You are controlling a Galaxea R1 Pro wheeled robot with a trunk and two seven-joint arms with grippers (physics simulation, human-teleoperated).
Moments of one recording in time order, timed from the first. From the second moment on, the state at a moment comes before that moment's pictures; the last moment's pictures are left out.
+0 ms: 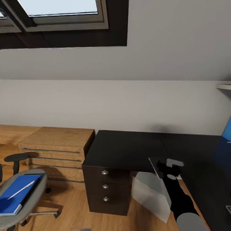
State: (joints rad) left arm -0.50 0.05 -2.10 -0.43 2.04 -0.38 0.44; right arm -0.52 0.04 -0.18 -0.91 0.07 0.17 -0.33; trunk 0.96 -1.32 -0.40
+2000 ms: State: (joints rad) left arm -0.50 0.04 -2.11 -0.43 2.05 -0.56 0.44; right arm -0.46 0.09 -0.06 -0.92 0.06 0.17 -0.33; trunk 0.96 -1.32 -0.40
